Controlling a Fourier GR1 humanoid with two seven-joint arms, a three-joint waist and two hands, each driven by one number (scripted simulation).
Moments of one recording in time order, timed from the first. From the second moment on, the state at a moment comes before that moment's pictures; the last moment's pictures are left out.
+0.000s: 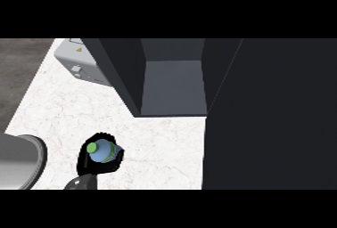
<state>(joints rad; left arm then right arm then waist) -0.29 0.05 0.26 -0.48 0.12 -0.26 -0.92 1.02 -0.13 0.30 -2.49 -0.05 0.25 -0.25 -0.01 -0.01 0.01</state>
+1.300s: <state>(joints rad) -0.45 0.00 -0.35 -0.96 0.48 0.30 -0.53 0.98 -0.13 0.29 -2.48 -0.05 0.23 -0.25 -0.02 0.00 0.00</state>
